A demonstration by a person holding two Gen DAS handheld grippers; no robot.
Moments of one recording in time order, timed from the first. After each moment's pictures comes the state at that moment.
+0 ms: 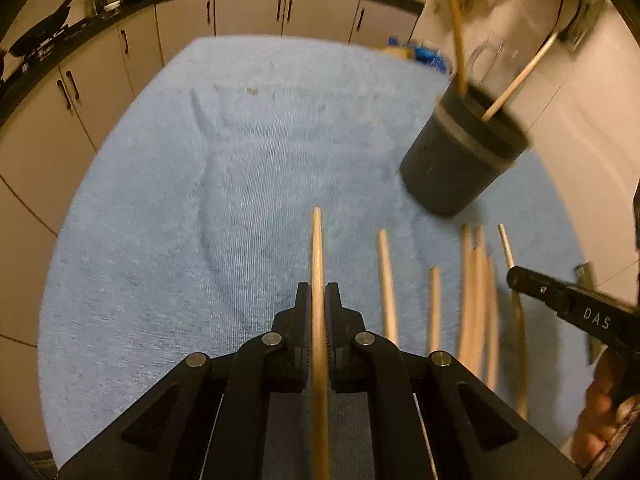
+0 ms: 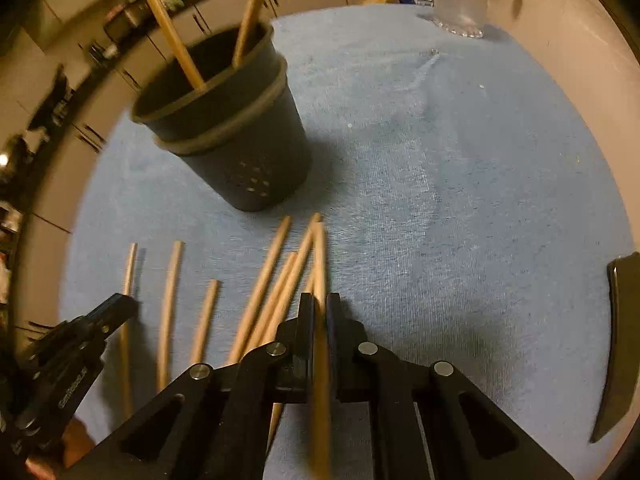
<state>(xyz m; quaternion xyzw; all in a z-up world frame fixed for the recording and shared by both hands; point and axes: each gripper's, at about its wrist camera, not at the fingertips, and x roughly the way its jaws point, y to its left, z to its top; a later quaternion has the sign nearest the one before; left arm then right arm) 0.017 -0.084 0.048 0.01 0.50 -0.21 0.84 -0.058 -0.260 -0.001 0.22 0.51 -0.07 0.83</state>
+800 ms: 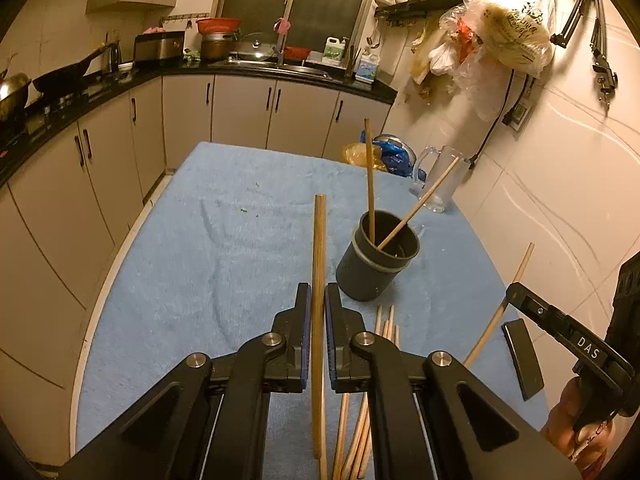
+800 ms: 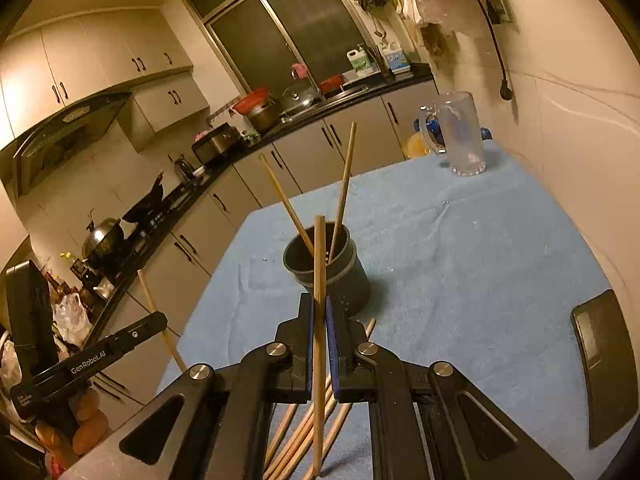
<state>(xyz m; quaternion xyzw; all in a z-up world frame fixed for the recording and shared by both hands) -0.039 -0.071 0.166 -0.03 0.37 -0.23 0.90 -0.164 -0.267 0.100 0.26 0.26 -0.02 0.93</state>
